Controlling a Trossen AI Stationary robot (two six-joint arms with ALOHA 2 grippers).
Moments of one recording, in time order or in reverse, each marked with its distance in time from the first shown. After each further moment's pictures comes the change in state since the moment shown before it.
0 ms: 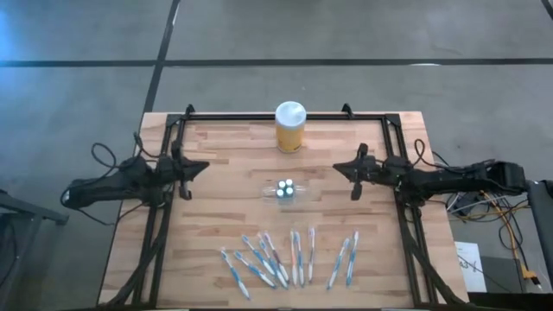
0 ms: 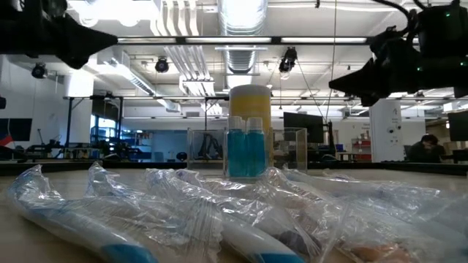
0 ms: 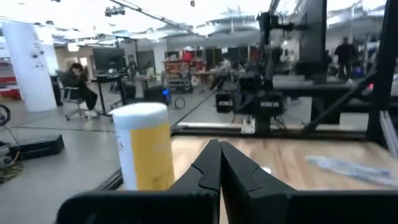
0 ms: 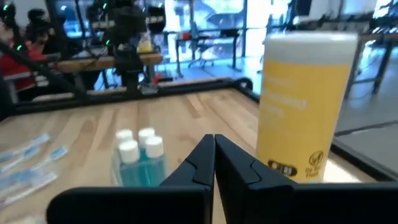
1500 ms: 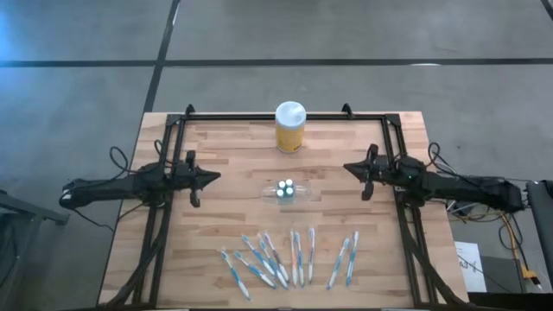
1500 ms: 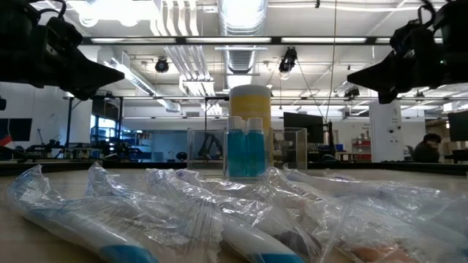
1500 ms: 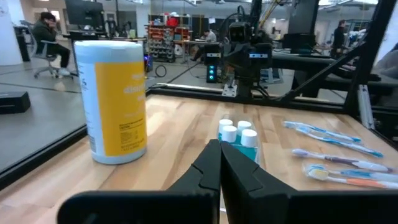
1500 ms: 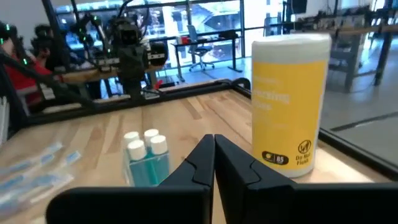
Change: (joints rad) left arm 0.016 0.049 -0.163 0.071 0.076 -0.138; right arm 0.041 -0.494 -0.018 -0.462 0.053 0.044
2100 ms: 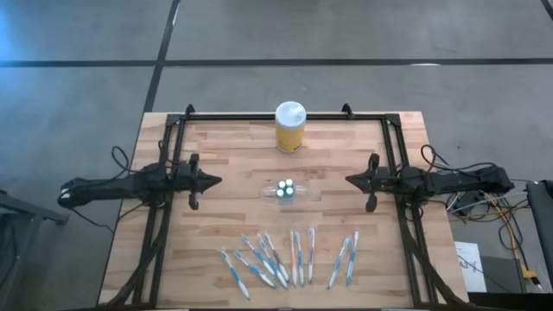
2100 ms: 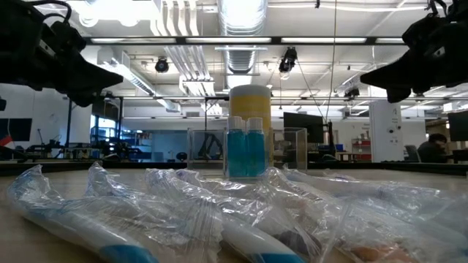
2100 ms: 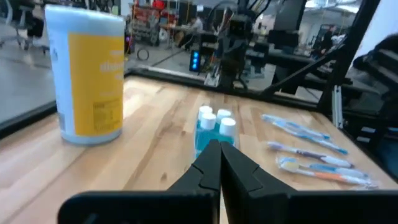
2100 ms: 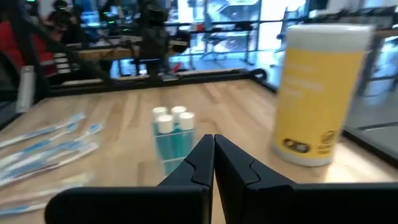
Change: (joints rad) left arm -0.001 0.045 -0.002 0.012 0.070 -0.114; right arm 0.279 -0.119 0.000 -0.180 0.194 -0.032
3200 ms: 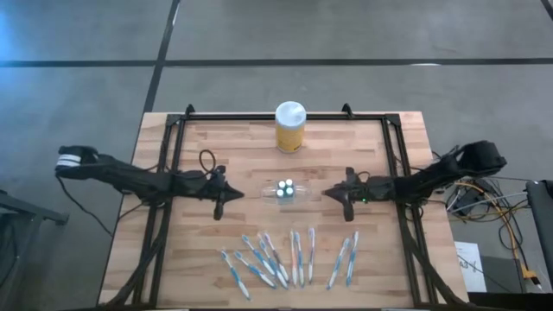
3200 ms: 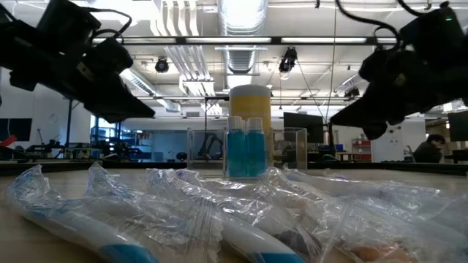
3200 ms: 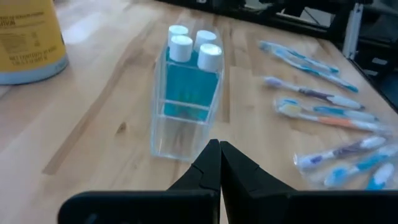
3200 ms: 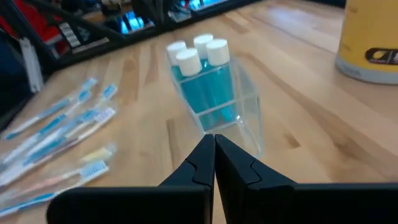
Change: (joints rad) left arm -0.124 0.882 0.173 0.490 -0.017 -0.061; right arm 0.023 1.077 0.069 0.779 -0.050 0.289
